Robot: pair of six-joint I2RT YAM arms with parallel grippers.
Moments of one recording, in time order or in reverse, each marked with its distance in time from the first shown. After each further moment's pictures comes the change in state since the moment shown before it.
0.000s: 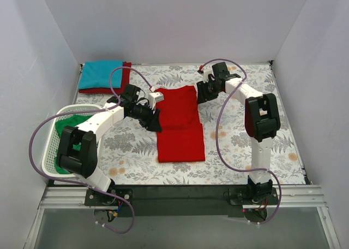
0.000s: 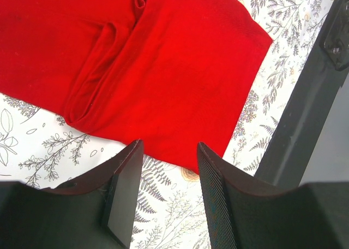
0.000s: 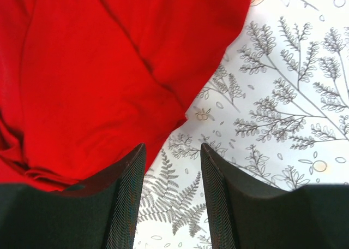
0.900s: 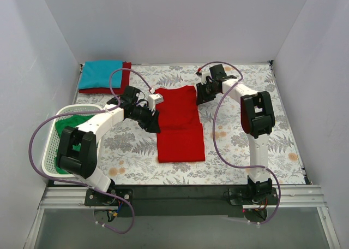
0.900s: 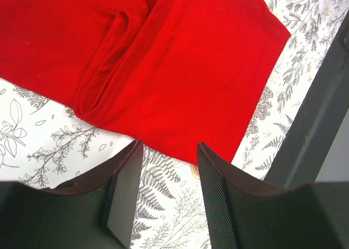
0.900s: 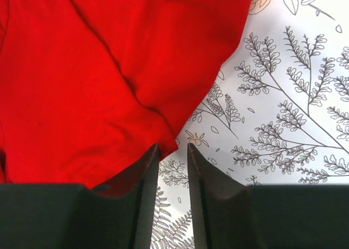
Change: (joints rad) left arm 0.003 -0.006 -0.032 0.023 -0.041 0.016; right arm -0.001 0.103 0.053 0.032 -0.011 0.027
